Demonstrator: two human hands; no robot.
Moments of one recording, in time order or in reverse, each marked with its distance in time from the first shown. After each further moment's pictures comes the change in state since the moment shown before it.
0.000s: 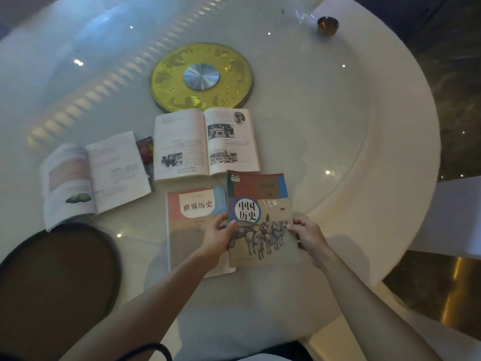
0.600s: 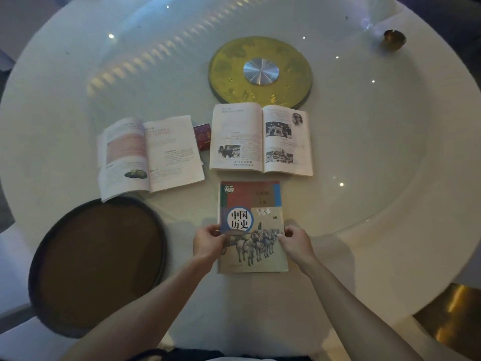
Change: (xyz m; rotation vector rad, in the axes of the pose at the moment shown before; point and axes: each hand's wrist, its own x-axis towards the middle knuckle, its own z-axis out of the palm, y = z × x) left_hand 0.003 -0.041 -0.150 0.100 0.294 -0.040; right_hand -0.013 0.005 0.165 -0.548 0.013 -0.134
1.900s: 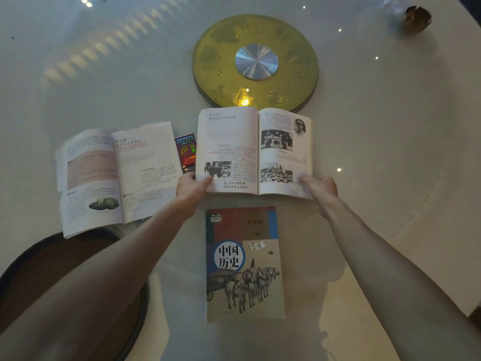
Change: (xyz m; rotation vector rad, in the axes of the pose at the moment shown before) left_hand 0.170 0.154 -0.002 0.013 0.075 0.055; right_hand 0.194 -0.104 -0.097 0.263 0.225 0.210
